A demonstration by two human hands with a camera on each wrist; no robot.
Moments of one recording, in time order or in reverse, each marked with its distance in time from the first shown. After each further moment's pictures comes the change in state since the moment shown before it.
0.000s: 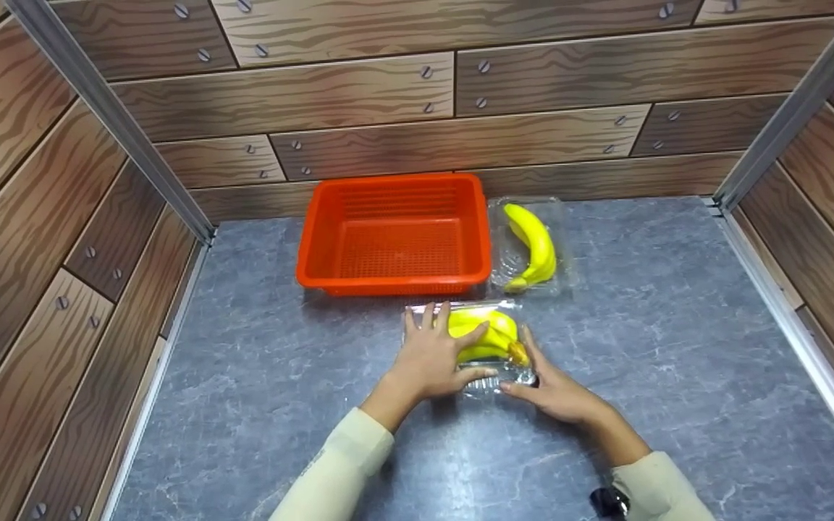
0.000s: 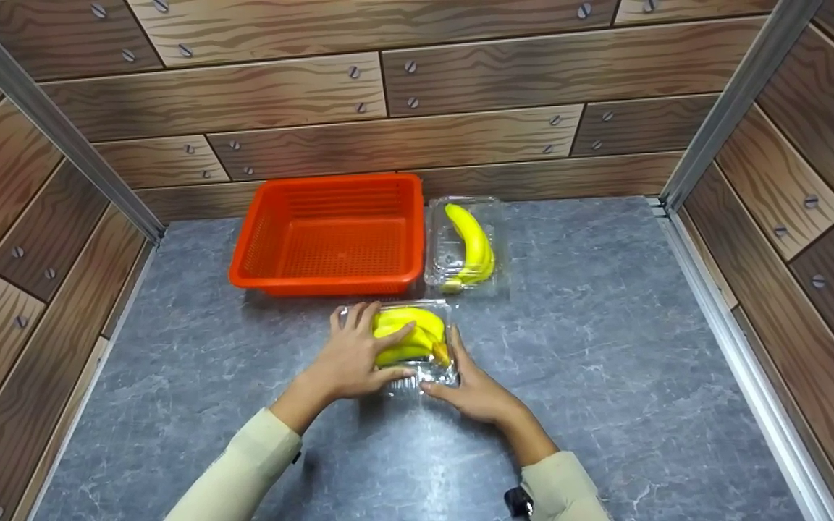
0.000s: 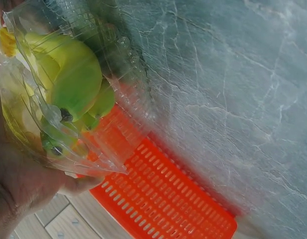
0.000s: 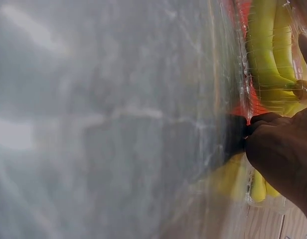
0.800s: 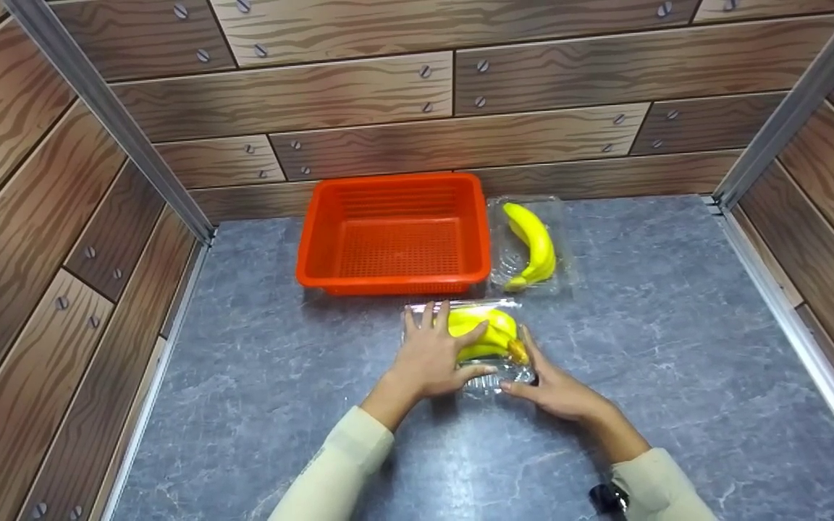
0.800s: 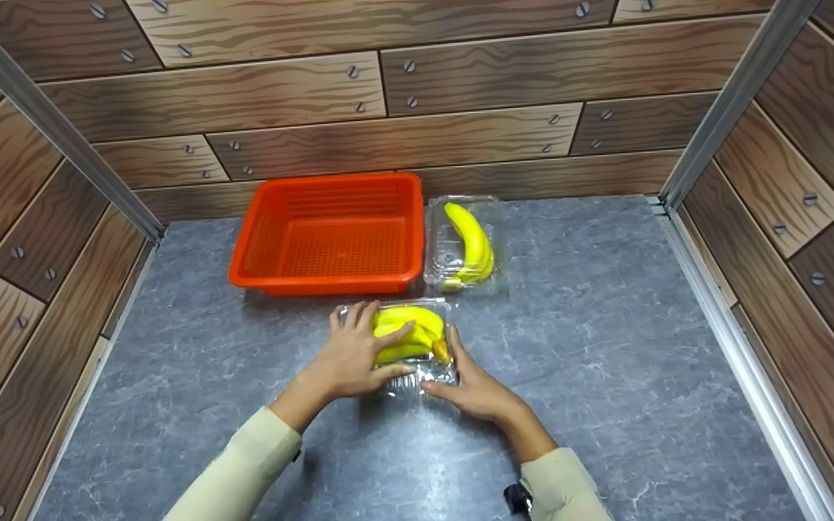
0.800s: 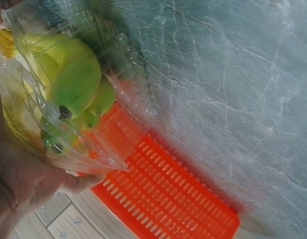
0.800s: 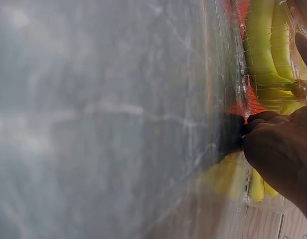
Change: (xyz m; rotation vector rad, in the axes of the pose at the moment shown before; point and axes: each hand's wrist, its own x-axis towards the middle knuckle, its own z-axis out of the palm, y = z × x) left_hand -0.001 0.001 -0.001 0.027 -0.004 -0.002; right_hand 0.002 0.001 -0.002 -0.012 -0.032 0.008
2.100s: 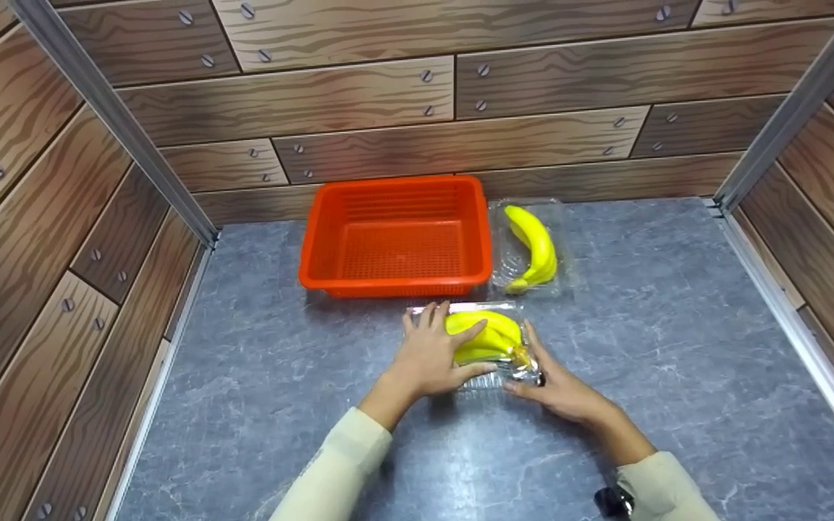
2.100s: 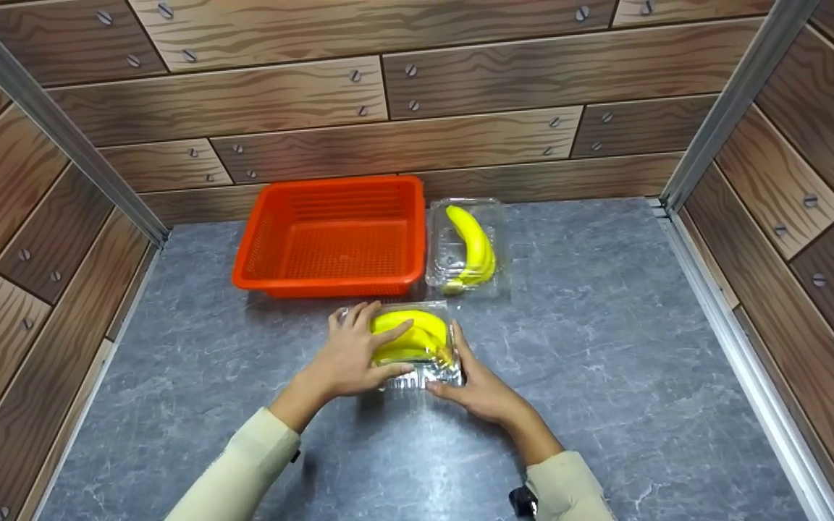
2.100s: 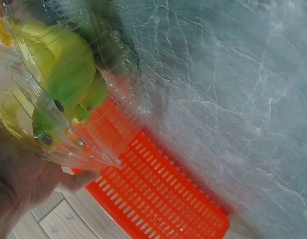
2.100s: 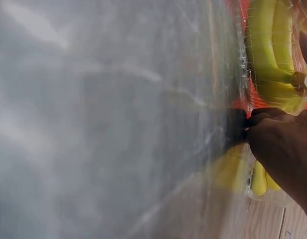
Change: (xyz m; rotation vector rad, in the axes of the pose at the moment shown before) left_hand -0.002 -0.006 -0.003 -0.125 0.046 0.003; right_hand 0.002 0.005 -0.001 0.123 0.048 -0.057
